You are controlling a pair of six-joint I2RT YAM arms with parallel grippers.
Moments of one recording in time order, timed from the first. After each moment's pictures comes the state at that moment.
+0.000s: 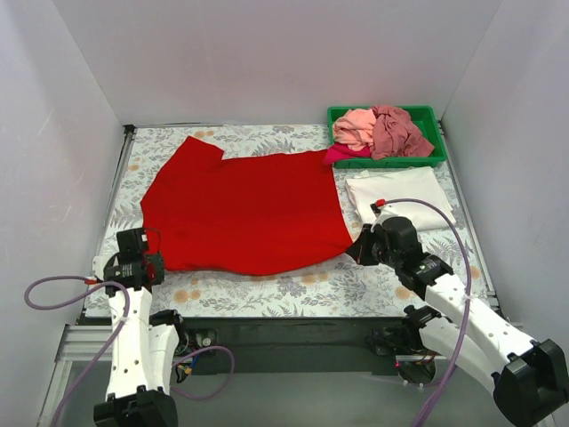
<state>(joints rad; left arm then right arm) 0.24 0.68 0.61 -0.97 -0.25 -1.35 0.51 0.83 0.45 -0.25 -0.13 0.49</state>
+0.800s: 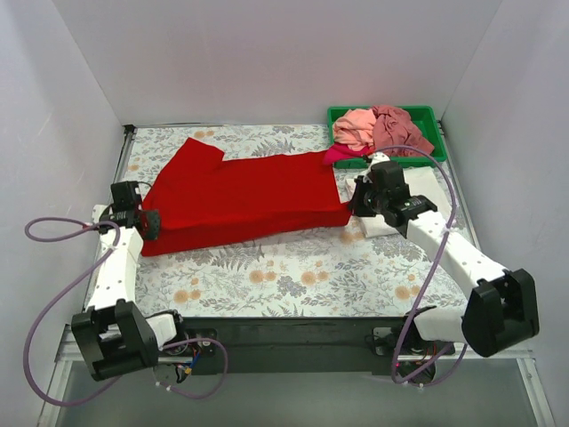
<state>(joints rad) 0.24 1.13 0.86 -0.72 -0.20 -1.22 0.41 1.25 0.92 -0.37 -0.05 0.36</state>
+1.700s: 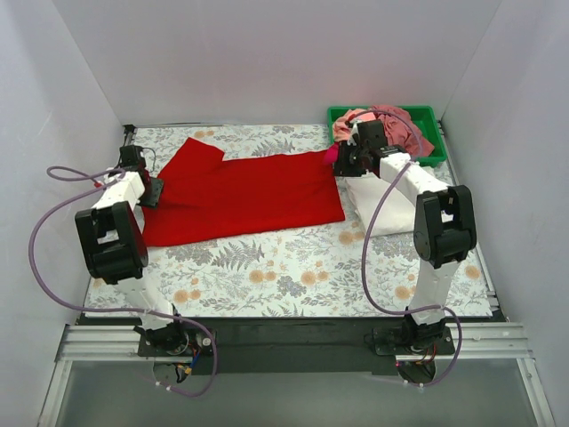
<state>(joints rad) 0.25 1.78 1.26 -0.53 -0.21 -1.11 0.29 1.91 1.47 -0.37 -0.24 0.24</state>
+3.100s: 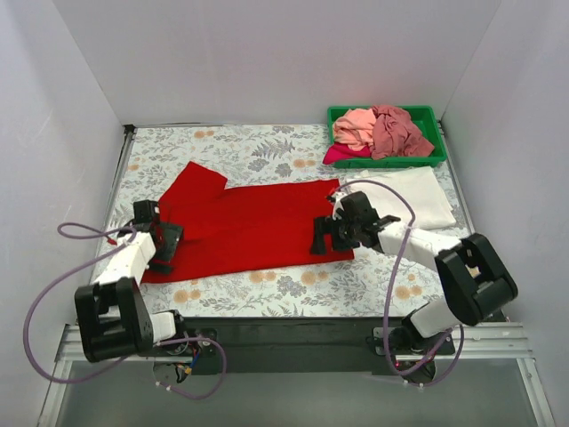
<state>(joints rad) 0.19 1.33 0.69 -0.53 -0.11 -1.12 0.54 1.56 0.80 -0.17 -0.30 0.32</state>
